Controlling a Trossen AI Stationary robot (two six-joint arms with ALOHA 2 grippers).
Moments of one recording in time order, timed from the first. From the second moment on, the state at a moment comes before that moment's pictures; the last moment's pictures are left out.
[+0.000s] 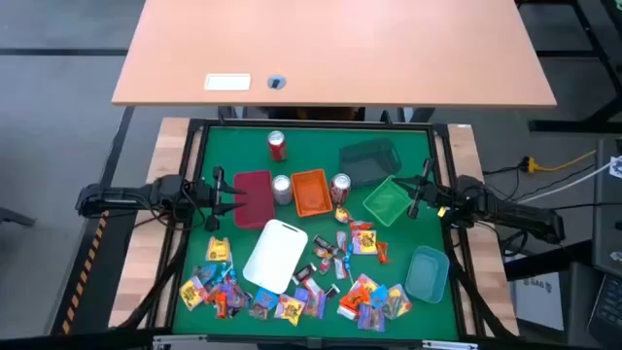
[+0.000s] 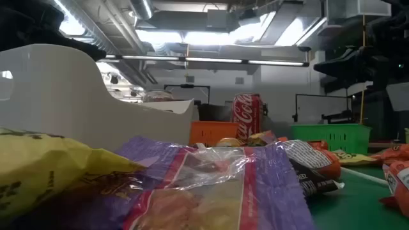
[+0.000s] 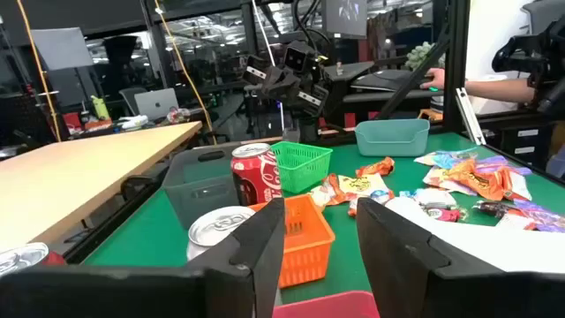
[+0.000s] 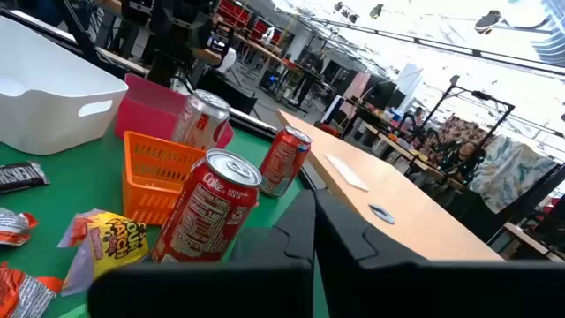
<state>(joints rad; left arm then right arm) 0.01 0.01 0.01 0.01 -0.04 0.12 -0.19 0.01 0.01 0.03 0.08 -0.53</state>
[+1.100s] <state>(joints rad) 0.01 0.01 0.01 0.01 -0.04 0.12 -0.19 0.01 0.01 0.03 0.08 -0.53</state>
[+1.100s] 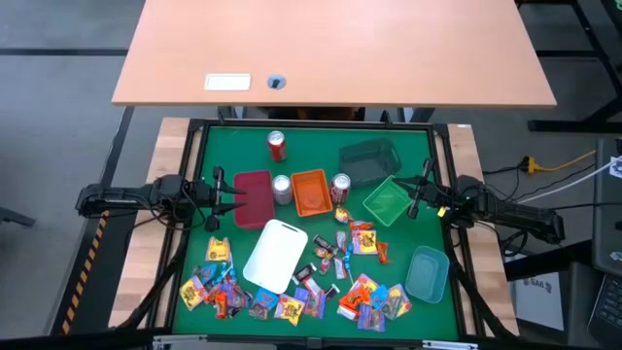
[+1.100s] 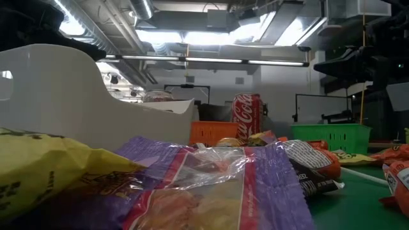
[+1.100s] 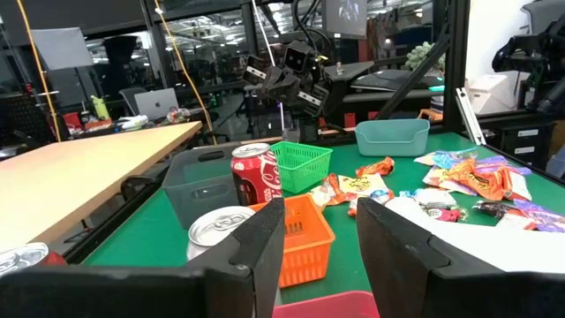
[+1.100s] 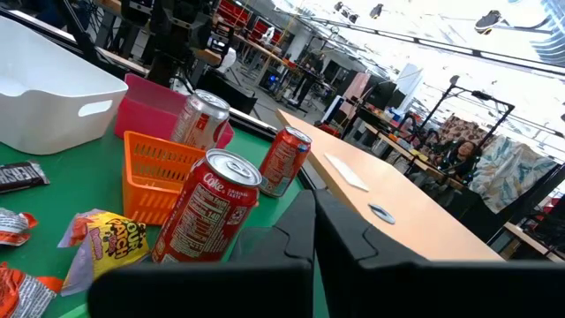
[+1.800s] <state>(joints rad) 0.01 0.01 0.01 0.01 -0.04 0.11 -0.19 0.01 0.01 0.05 -0.10 -0.17</state>
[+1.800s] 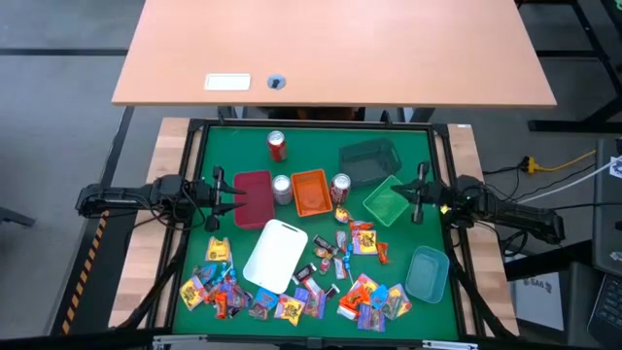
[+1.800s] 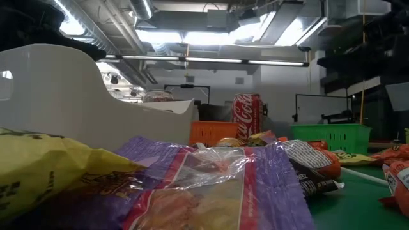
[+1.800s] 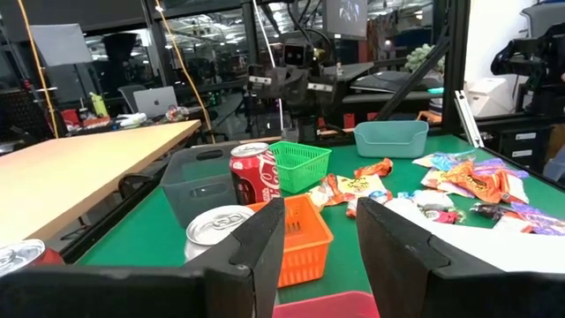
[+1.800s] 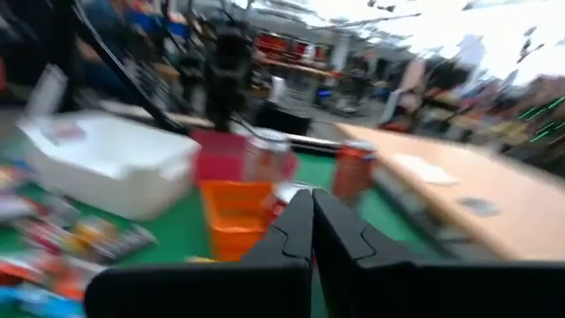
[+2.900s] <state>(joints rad) 0.01 0.01 0.01 0.01 -0.04 0.11 -0.19 0.22 0.34 0.21 -0.39 0.49</state>
